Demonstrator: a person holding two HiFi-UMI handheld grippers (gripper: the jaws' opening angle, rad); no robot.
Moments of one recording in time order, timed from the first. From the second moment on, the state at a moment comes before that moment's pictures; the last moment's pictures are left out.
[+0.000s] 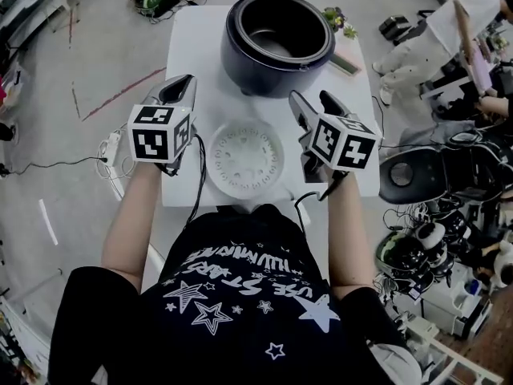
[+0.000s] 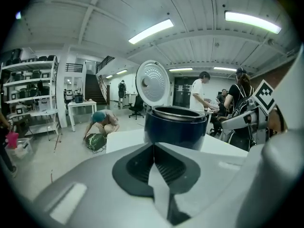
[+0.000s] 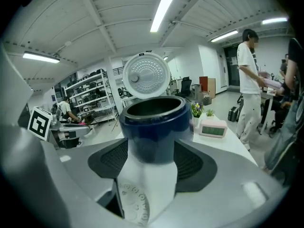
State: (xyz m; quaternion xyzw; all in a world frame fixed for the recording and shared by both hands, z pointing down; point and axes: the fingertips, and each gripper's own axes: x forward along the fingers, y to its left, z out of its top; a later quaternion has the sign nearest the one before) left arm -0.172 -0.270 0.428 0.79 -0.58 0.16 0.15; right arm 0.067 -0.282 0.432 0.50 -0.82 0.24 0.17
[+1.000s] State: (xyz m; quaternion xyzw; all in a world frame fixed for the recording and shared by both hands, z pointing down) left arm -0.173 -0.159 0.503 0.72 -0.62 0.20 0.24; right arm 0.072 -0.185 0.589 0.42 -0.78 0.34 0.31
